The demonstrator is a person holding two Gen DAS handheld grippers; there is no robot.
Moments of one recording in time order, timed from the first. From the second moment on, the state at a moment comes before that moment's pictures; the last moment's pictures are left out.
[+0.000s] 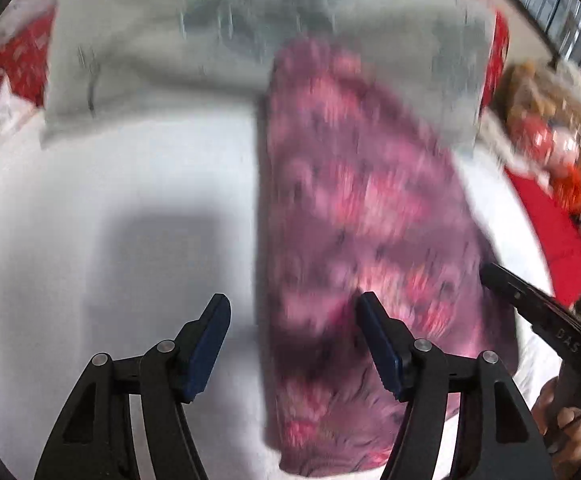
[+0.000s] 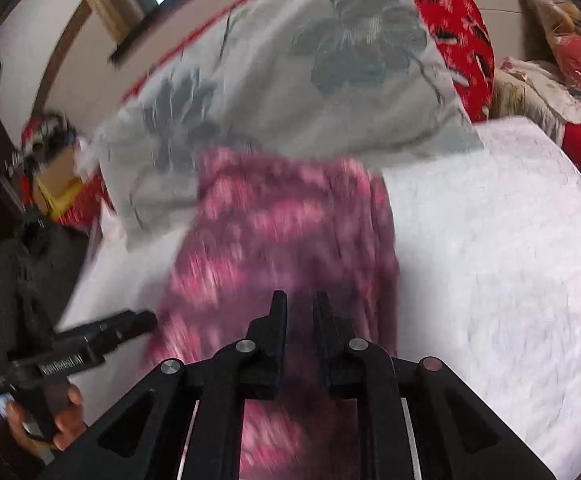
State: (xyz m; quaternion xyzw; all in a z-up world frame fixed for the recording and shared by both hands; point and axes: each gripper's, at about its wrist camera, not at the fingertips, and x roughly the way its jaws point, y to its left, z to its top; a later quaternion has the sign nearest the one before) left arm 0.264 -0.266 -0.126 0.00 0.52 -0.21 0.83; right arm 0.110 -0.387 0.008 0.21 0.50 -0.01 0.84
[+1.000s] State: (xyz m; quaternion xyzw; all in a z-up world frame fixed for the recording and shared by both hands) left arm 0.403 -0.298 -0.128 -0.08 0.54 -0.18 0.82; right arm 0.260 -0.430 -0.034 0.23 0.51 -0.10 0.82
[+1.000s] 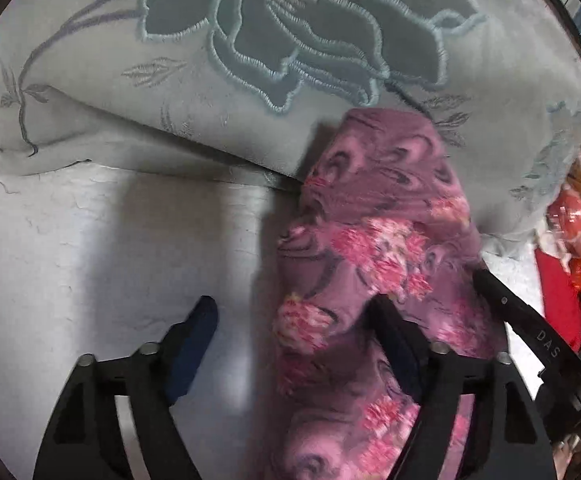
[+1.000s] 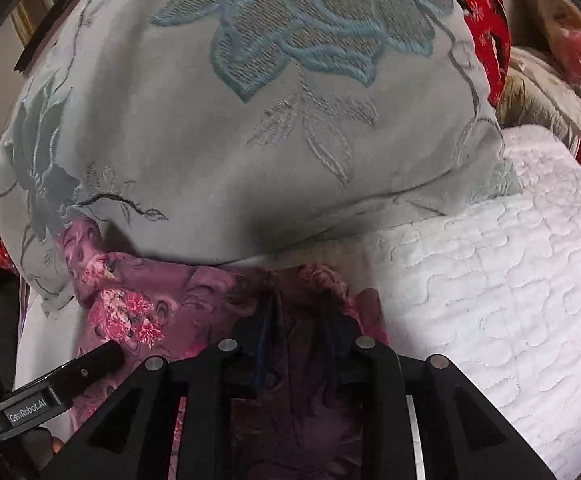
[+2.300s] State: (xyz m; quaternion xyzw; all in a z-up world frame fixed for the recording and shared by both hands) left arm 0.278 -0.255 -0.114 -0.05 0.55 -0.18 0.81; right arm 0.107 -0.415 -0.002 0.26 0.54 -0.06 0.80
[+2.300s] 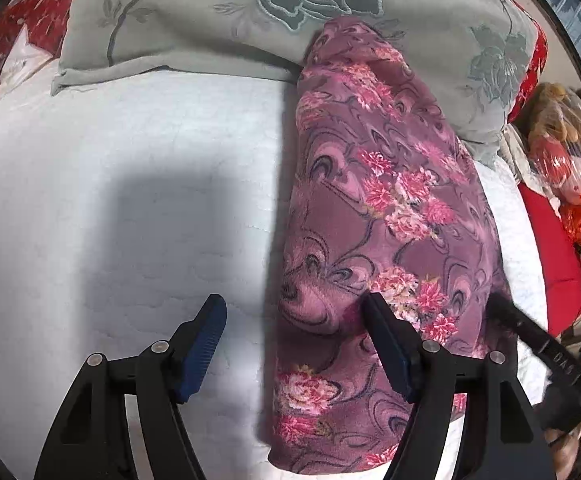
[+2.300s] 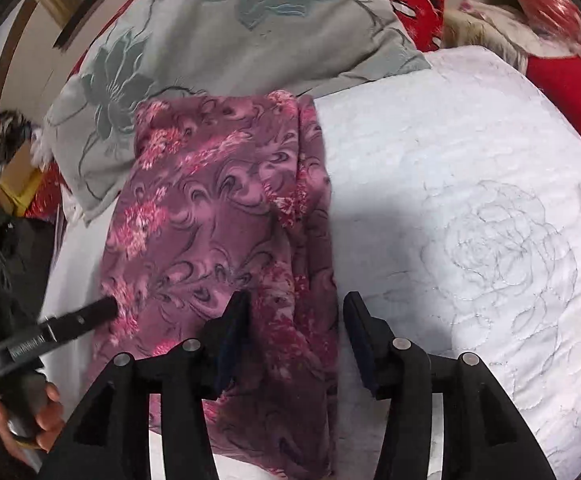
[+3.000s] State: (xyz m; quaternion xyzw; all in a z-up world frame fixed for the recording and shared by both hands) left arm 0.361 -0.249 -0.139 -0.21 0.59 -0.23 0.74; right arm 0.144 -0.469 -0.042 0.47 0.47 -0.01 0.75
